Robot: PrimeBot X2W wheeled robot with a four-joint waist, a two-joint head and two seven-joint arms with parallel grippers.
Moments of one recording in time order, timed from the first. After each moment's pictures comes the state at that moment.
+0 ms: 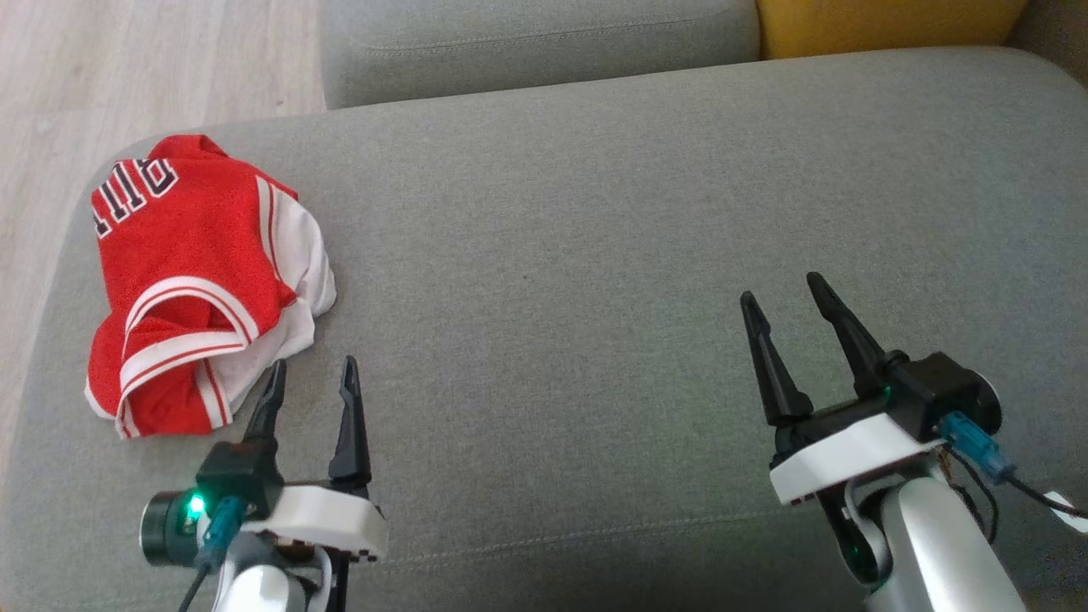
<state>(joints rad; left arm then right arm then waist) 0.00 0.05 -0.19 0.16 -0.12 0.11 -0.25 -0.15 -0.04 0.10 0.20 0.12 0.13 -0.25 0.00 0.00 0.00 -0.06</state>
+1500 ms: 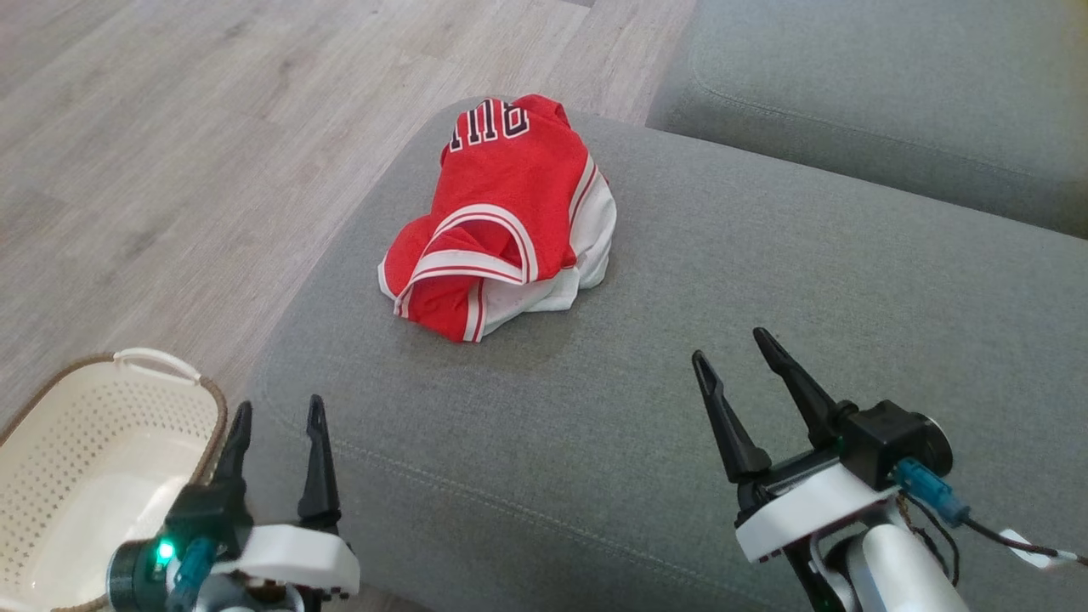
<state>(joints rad) 0.08 0.05 -0.12 0.13 -0.10 0.10 -0.25 -0.08 -0.04 0.20 0.18 0.14 0.13 -0.25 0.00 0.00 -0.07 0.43</state>
